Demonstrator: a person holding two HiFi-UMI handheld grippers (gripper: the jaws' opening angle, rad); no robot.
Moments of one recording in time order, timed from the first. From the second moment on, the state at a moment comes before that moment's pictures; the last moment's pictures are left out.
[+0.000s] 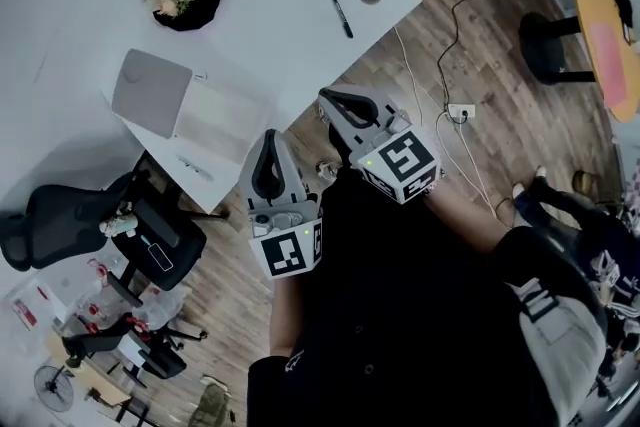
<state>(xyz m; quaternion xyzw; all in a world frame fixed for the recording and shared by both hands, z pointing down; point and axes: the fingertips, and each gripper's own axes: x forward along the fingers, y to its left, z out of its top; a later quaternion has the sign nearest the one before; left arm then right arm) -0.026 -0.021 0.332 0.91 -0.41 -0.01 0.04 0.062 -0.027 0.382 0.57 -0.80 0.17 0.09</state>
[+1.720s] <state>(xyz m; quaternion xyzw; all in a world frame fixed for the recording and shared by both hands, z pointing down) 0.163 -0.197 0.429 0.94 -0.32 0.11 0.10 0.292 -0.180 0.656 0.64 -0.58 0.45 0.23</state>
